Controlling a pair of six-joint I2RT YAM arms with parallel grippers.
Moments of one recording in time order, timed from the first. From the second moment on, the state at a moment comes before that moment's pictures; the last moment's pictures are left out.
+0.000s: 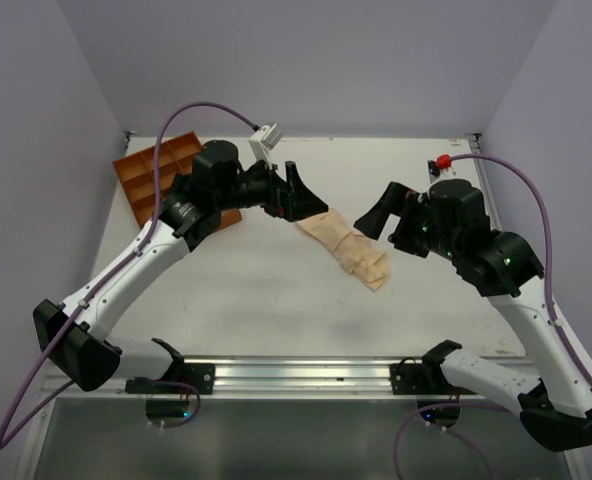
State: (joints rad) left arm -0.60 1.33 1.33 -0.26 0.55 -0.55; right arm 0.55 0.99 1.37 -0.95 0.02 0.80
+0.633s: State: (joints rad) left arm -0.51 1.58 1.36 -0.28 0.47 -0.50; right arm 0.23 1.49 1.38 -0.81 -0.01 0.63
